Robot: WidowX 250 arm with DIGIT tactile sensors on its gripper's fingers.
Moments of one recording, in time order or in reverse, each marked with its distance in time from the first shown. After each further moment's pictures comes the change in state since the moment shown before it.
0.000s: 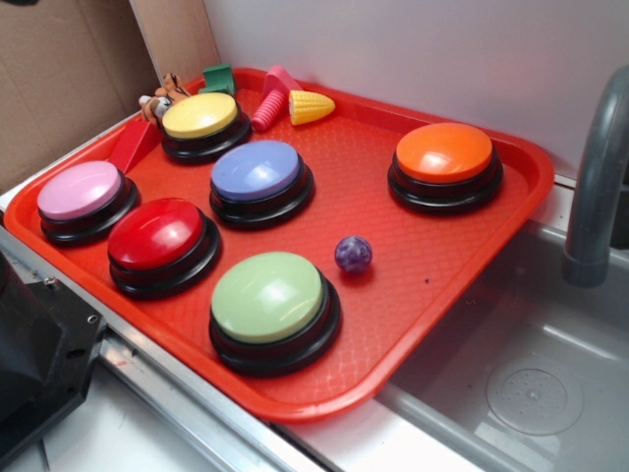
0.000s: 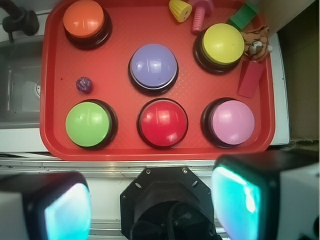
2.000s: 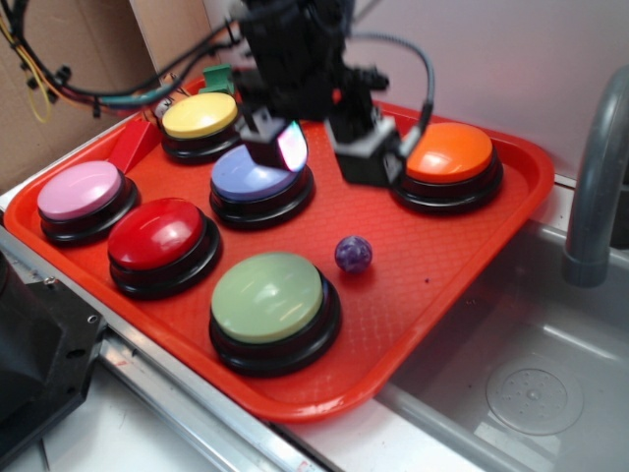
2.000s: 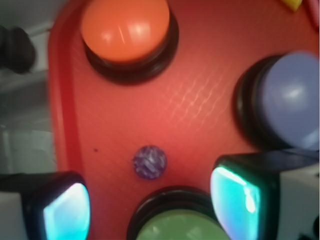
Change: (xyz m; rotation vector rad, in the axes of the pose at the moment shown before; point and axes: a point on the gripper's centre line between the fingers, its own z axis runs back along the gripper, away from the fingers) arm 0.094 -0.095 -0.173 -0.112 -0.017 0.194
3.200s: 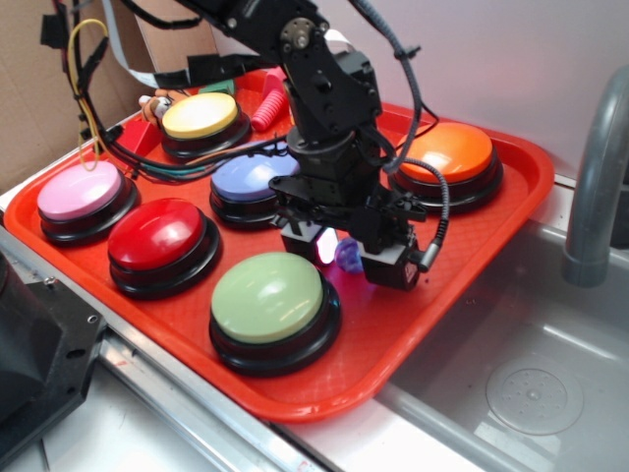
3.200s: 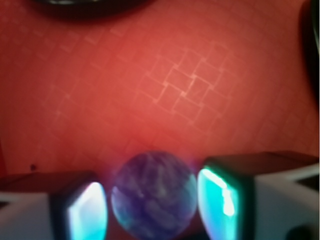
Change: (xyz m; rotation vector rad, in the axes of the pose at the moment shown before) arm -0.006 -0.002 -0.059 0.071 0.010 0.058
